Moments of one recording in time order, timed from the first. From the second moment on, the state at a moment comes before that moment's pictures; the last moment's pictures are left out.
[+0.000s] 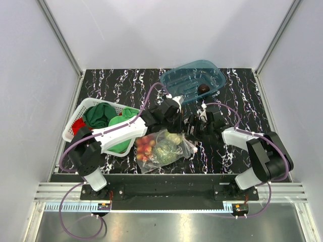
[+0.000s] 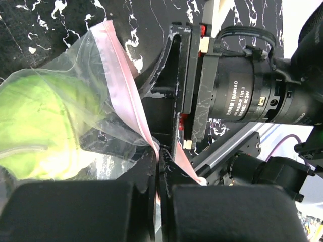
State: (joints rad) left arm -0.90 1.67 1.27 -0.32 0.15 -0.79; right arm 0.39 1.51 0.64 0.12 -0.57 0.80
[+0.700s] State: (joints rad) left arm -0.92 1.65 1.40 -0.54 0.16 -0.71; right arm 0.39 1.54 0.65 0.28 -0.73 0.67
